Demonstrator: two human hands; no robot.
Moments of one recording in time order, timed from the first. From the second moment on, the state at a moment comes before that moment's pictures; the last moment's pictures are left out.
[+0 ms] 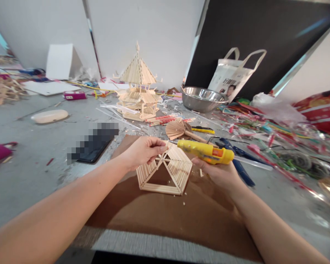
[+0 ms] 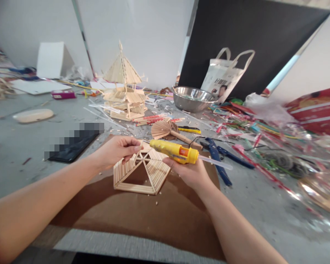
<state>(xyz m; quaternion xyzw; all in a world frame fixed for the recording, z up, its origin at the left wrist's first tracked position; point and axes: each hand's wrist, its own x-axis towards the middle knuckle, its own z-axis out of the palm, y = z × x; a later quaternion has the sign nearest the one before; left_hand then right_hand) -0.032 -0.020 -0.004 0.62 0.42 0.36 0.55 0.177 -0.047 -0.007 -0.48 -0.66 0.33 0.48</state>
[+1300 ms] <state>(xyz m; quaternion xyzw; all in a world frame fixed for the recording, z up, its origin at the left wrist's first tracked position) -0.025 -0.028 -0.004 0.82 0.41 0.14 0.37 0.208 0.012 -0.042 -0.55 -0.47 0.42 0.55</state>
